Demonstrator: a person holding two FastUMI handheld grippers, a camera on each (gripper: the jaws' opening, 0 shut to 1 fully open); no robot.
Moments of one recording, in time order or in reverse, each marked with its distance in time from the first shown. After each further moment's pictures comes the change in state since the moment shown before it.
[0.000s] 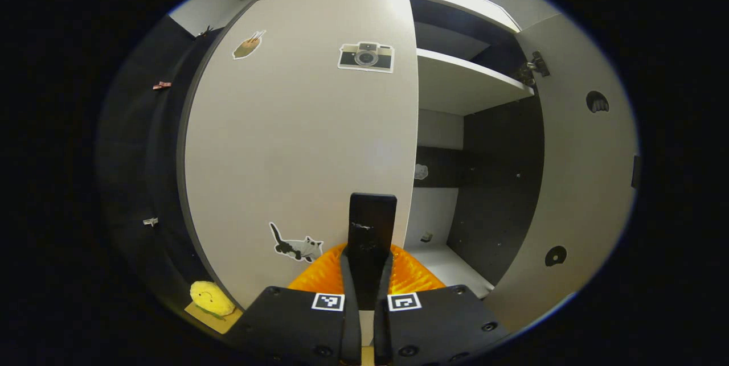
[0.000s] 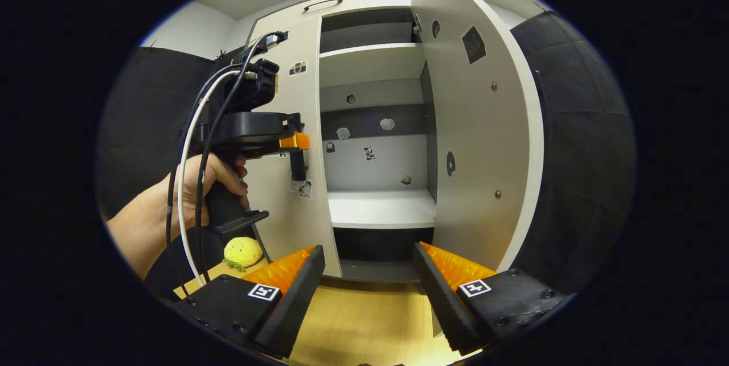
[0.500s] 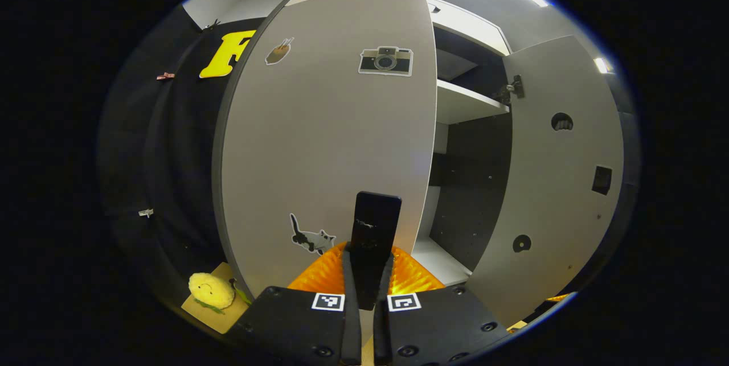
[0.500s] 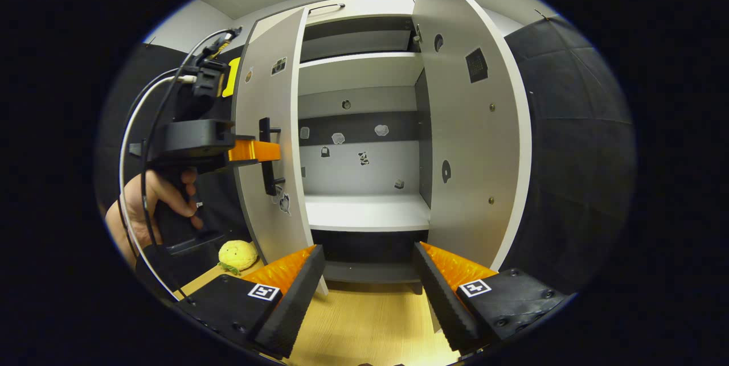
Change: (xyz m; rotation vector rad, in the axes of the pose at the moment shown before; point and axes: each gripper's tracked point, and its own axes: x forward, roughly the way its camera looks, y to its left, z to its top) left arm -0.083 0.025 -0.003 -0.019 -0.006 -0.083; right arm -0.018 0.019 0.011 -0.008 -0.026 -0.070
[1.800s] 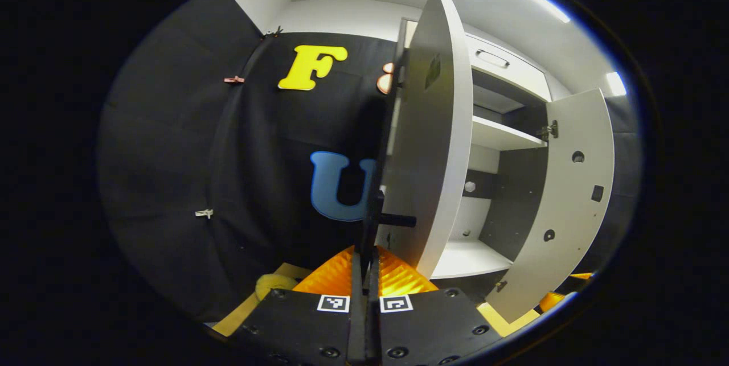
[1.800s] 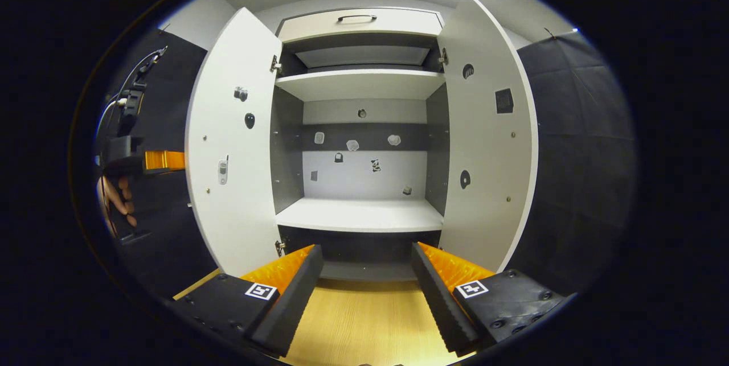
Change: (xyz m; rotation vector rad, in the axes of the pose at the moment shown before) left arm -0.148 0.202 0.010 -0.091 -0.054 0.160; right arm -0.037 0.070 0.009 -0.045 -0.043 -0.054
